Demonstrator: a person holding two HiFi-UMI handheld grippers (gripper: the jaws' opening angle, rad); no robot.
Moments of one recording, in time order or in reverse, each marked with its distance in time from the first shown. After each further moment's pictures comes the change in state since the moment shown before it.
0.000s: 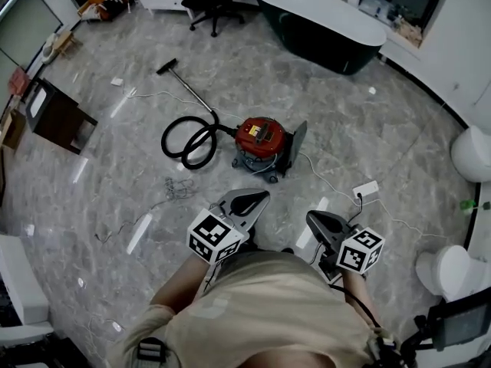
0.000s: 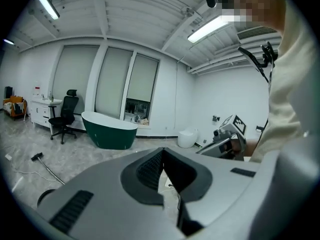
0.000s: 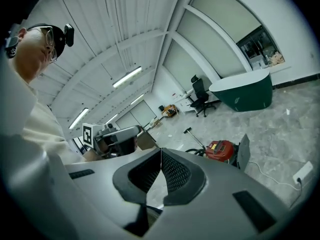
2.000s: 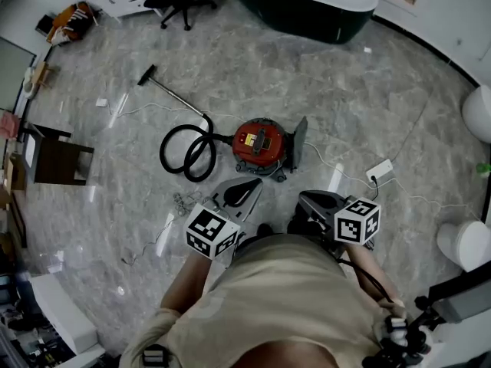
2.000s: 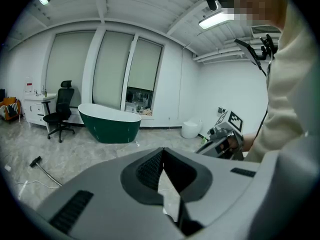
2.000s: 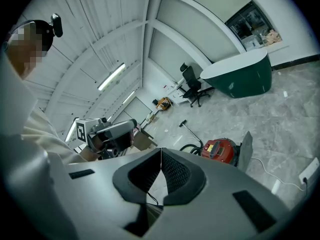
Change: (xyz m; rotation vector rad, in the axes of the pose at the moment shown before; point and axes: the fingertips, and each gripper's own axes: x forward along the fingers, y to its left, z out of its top) left arm 0.119 0.156 0.041 -0.003 0.146 -0.022; right arm 0.120 -0.128 0.094 0.157 0.099 -0.009
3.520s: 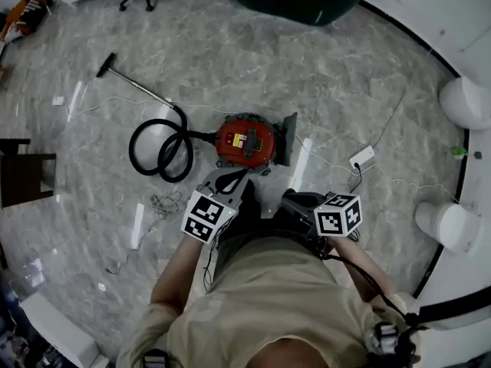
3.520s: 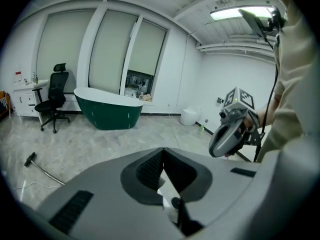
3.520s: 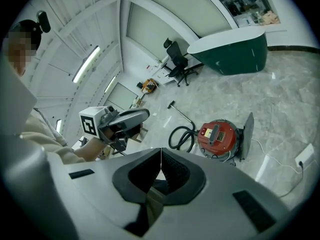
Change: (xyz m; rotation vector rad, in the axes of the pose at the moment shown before) left arm 0.041 0.173 -0.070 -0.008 0.161 -0.098; right arm 0.144 -0.034 0.007 0.159 0.232 -0.134
